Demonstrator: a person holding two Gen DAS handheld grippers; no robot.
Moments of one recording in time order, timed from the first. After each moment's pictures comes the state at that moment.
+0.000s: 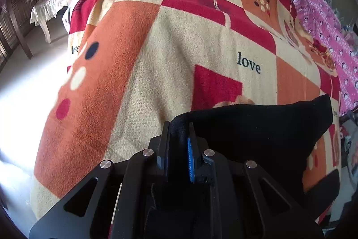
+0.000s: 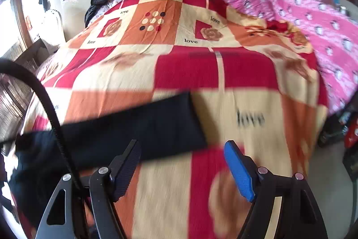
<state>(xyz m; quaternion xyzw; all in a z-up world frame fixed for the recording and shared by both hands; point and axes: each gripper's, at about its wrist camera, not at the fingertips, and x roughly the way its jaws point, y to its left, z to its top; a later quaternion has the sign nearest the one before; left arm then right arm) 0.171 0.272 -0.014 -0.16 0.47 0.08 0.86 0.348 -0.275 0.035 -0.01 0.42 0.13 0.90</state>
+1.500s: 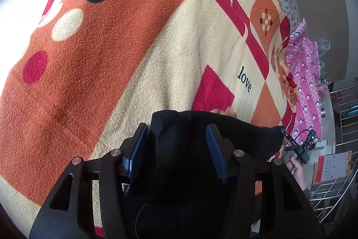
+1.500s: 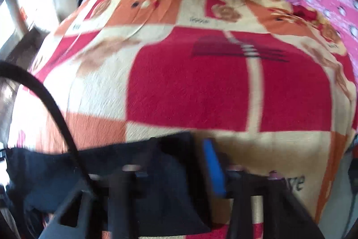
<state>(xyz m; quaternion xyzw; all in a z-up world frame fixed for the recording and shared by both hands) 0.180 0.340 -0.047 -0.40 0.50 -0.01 0.77 0.436 -0.236 -0.019 -0.06 0.48 0.16 0.86</state>
